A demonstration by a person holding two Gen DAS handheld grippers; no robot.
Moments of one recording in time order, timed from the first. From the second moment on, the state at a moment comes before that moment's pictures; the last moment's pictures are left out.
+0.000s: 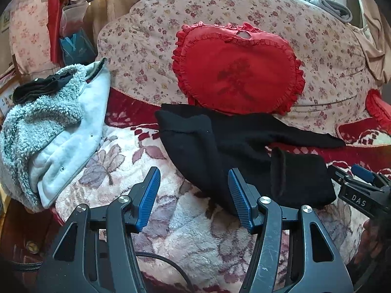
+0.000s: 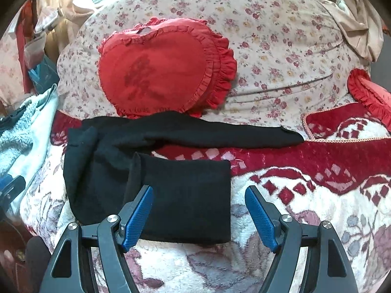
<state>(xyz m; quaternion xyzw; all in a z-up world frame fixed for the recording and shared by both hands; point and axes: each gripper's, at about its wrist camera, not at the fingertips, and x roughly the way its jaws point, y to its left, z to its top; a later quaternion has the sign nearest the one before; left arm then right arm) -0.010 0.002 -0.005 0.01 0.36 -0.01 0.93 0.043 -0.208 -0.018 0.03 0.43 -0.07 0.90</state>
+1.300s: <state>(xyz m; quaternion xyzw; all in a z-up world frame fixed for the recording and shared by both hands) 0.000 -0.004 -0.017 0.01 0.37 -0.02 0.93 0.055 -0.191 -0.031 0.00 0.45 -0.06 0.89</state>
